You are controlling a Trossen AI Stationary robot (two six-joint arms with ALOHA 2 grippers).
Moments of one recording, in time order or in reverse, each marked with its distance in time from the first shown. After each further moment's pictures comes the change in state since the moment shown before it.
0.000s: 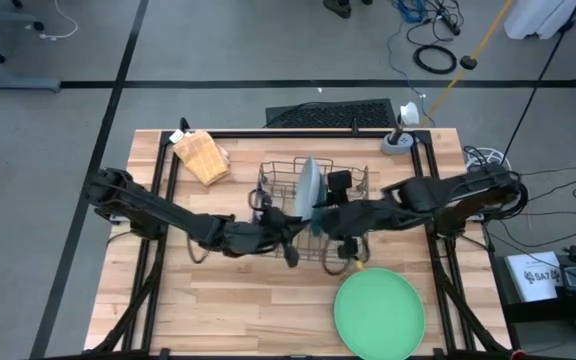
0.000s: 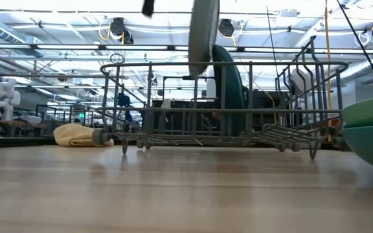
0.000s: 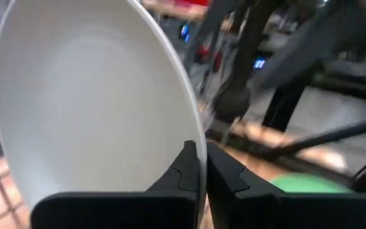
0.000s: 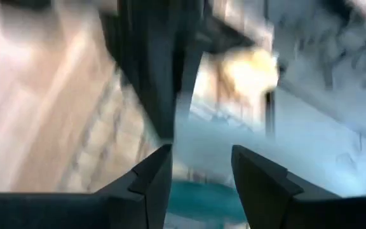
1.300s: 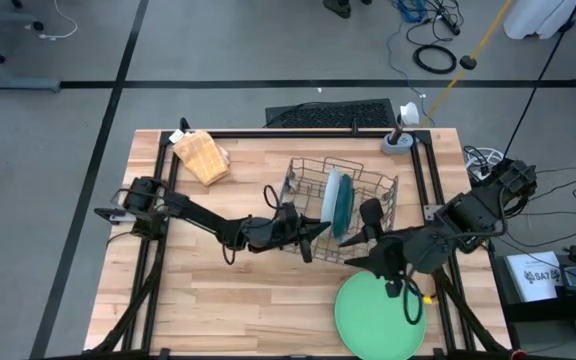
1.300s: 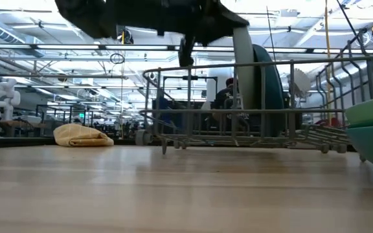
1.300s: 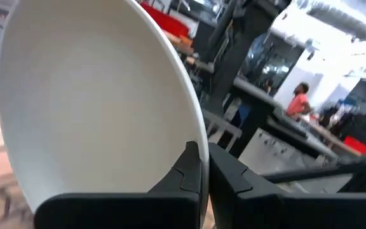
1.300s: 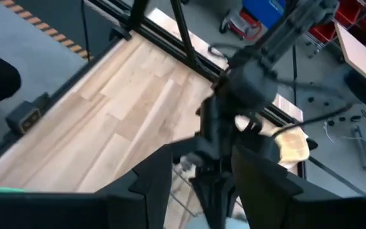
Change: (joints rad) left arm 0.109 0.297 -0.077 0.639 0.235 -0.155; right arm 0.293 -0.127 -0.004 0.025 0.009 0.017
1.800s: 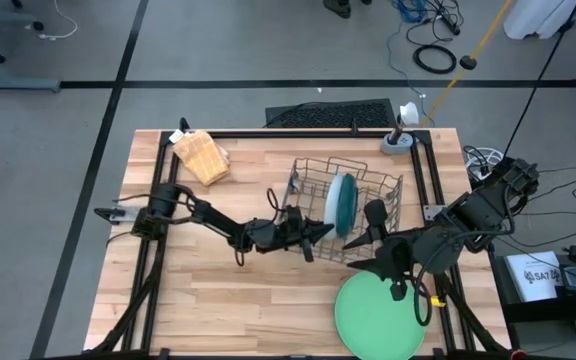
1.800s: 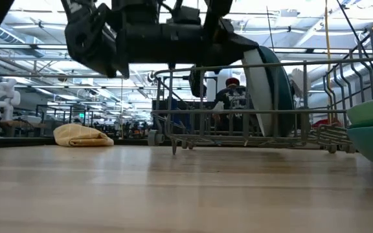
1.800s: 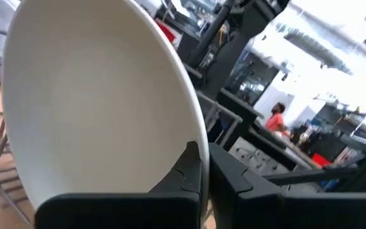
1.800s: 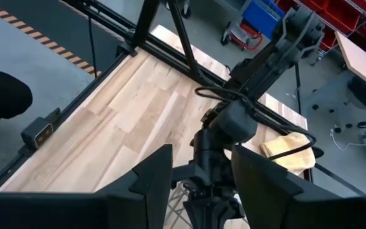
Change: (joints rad) left arm 0.034 0.191 0.000 0.294 0.069 -0.071; right arm 0.028 -0.017 0.000 0.024 0.003 0.025
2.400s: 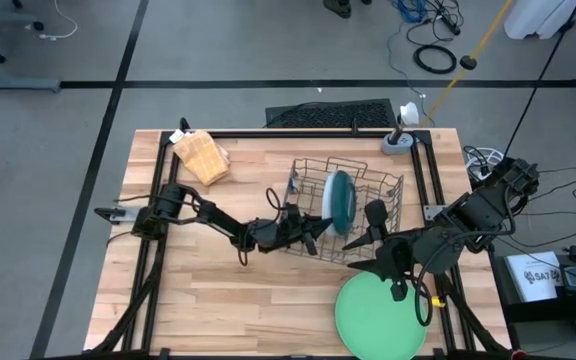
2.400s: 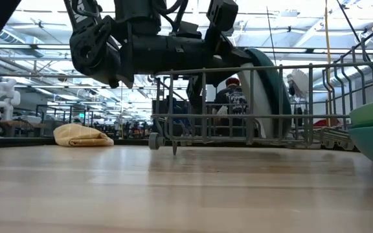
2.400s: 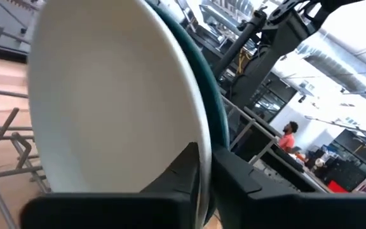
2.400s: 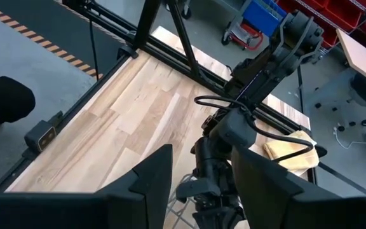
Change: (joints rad) left arm 0.022 0.057 0.004 0.009 -0.089 -0.075; right arm 0.000 0.000 0.000 0.002 -0.003 0.018
